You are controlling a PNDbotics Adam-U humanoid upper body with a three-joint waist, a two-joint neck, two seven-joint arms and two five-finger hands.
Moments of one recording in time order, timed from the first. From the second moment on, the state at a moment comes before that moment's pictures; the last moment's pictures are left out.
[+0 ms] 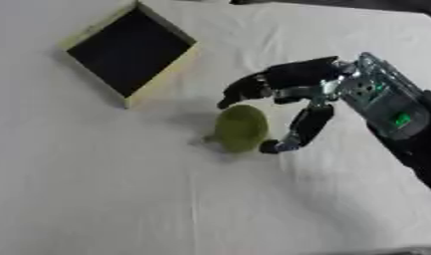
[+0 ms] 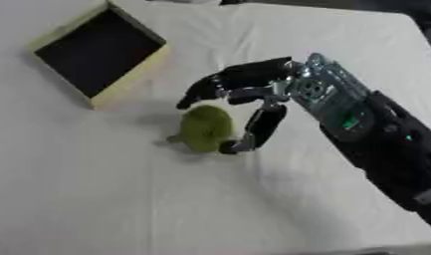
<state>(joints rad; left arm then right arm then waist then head) -0.51 0.43 0.37 -1.98 0.31 -0.38 -0.01 -0.67 -0.72 0.36 -1.71 0.37 -0.38 0.73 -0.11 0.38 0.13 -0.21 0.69</state>
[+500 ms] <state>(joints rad) -0.52 0.43 0.37 -1.98 0.31 -0.38 -0.01 -0.67 -0.72 0.36 -1.67 0.44 -0.40 0.70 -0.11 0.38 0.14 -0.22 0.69</state>
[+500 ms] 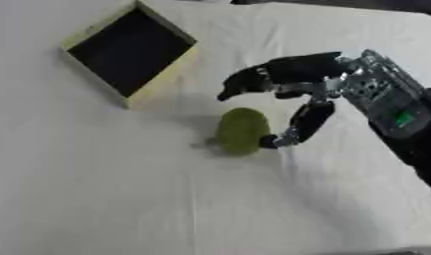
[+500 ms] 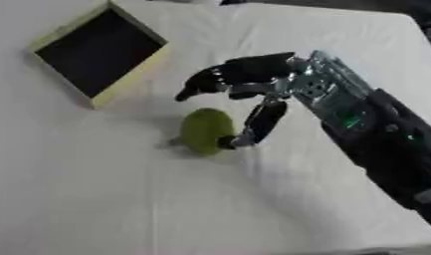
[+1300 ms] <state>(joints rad) -0.52 0.43 0.36 -1.98 0.31 -0.38 -0.02 -0.69 -0.67 0.39 -1.53 0.52 -0.44 0.70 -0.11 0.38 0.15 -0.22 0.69</state>
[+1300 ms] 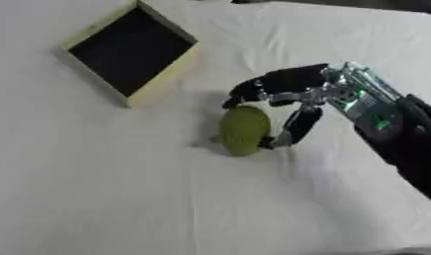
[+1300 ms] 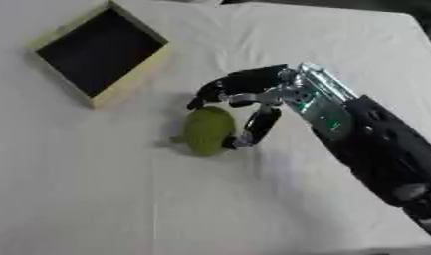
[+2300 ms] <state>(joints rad) -0.52 0.43 0.36 -1.98 0.32 -0.38 -0.02 -0.70 -0.69 0.33 -1.69 0.23 -0.34 0.60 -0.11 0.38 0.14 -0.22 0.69</state>
